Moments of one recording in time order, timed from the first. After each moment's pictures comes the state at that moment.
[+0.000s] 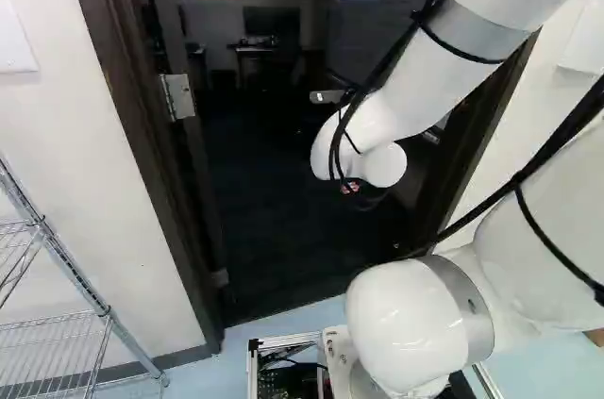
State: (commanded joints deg) arm 3.4 15.3 -13.6 -1.4 43.2 0.0
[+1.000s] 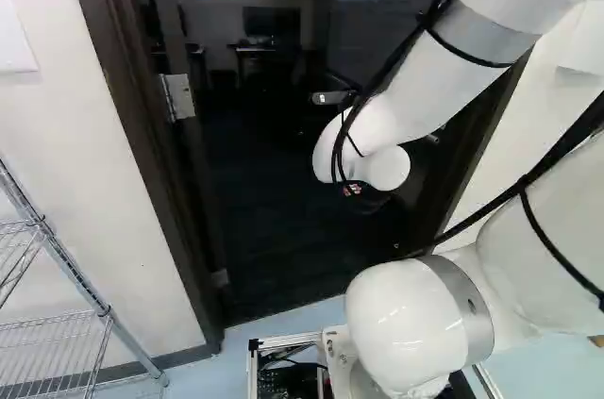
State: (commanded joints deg) arm 3.3 15.7 -13.2 -1.4 43.2 0.0
